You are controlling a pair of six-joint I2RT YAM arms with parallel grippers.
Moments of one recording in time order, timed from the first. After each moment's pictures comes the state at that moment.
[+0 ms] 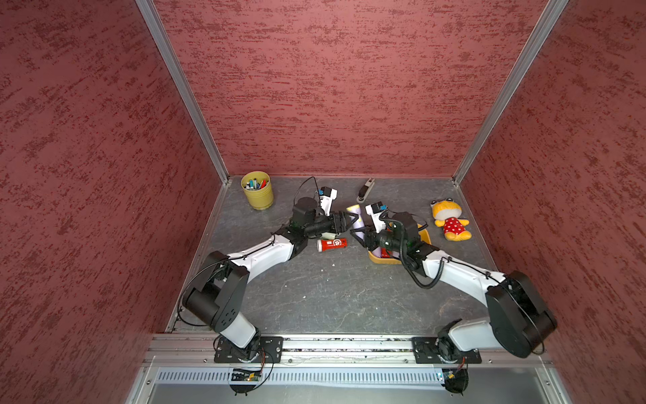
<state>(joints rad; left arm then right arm) -0.53 1.59 0.97 0.34 0.52 -0.64 0.50 1.38 0.75 0.26 -0.41 0.35</state>
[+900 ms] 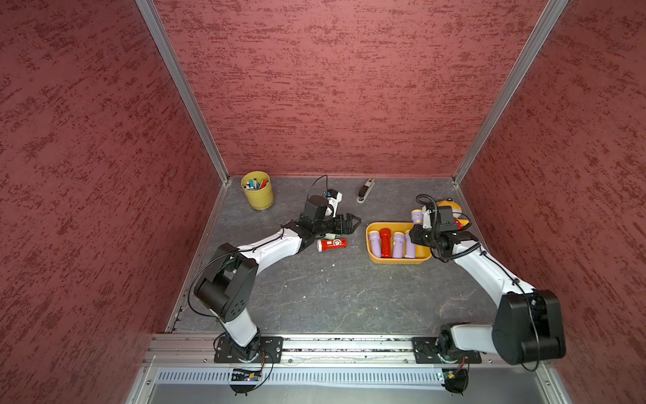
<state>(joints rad) -0.57 1.68 1.08 0.10 0.37 -0.52 0.10 1.36 0.88 -0.44 -0.06 0.31</state>
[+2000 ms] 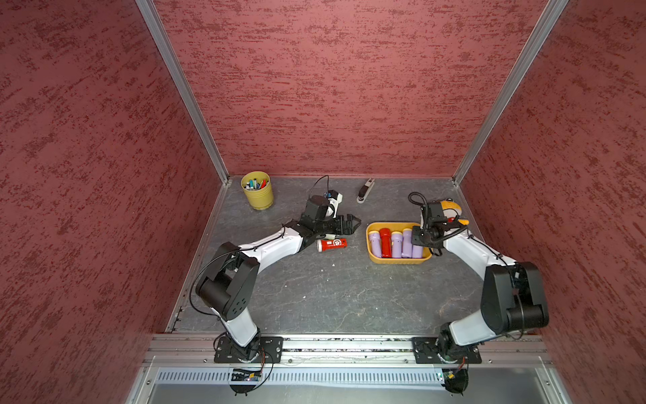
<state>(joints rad) -0.58 1.69 1.09 0.06 0.36 -0.52 0.09 1.54 0.97 -0.52 0.11 0.27</state>
